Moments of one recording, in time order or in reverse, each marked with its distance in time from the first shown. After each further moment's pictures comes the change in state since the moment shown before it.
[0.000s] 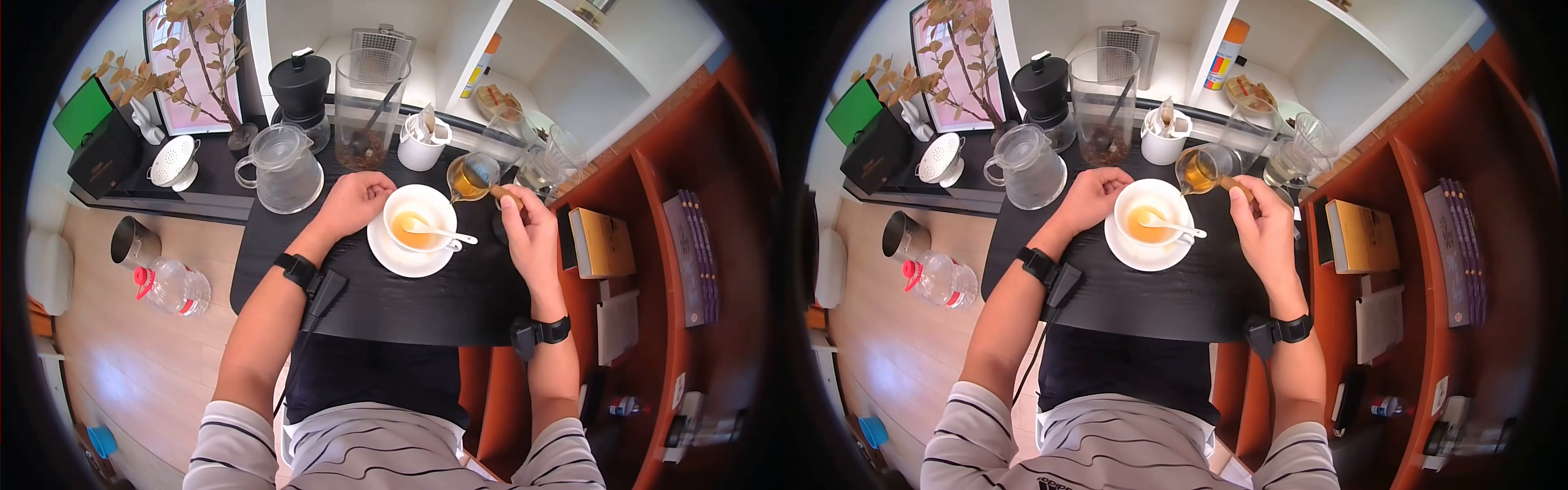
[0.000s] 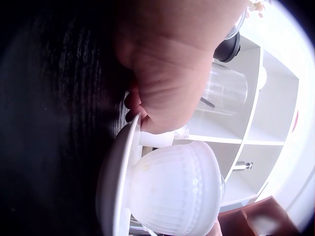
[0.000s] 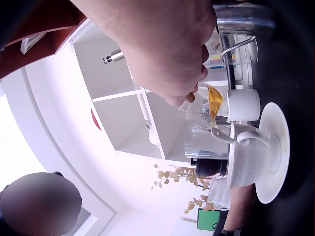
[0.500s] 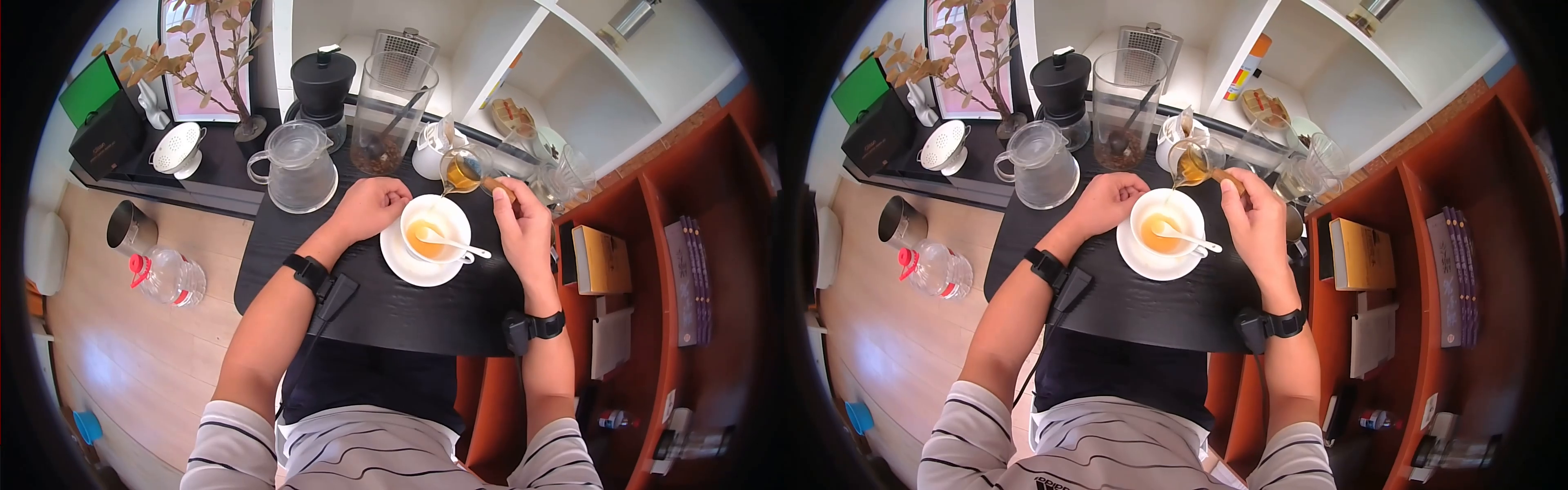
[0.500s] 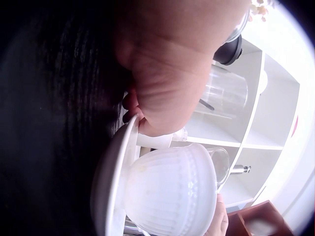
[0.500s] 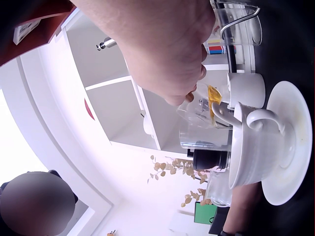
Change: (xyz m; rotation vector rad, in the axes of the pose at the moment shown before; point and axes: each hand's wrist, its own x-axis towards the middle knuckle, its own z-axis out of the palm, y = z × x) left_hand 0.002 -0.004 -0.001 0.025 -0.021 0.018; right_hand 0.028 -0.014 0.033 -0.041 -0.028 -0.060
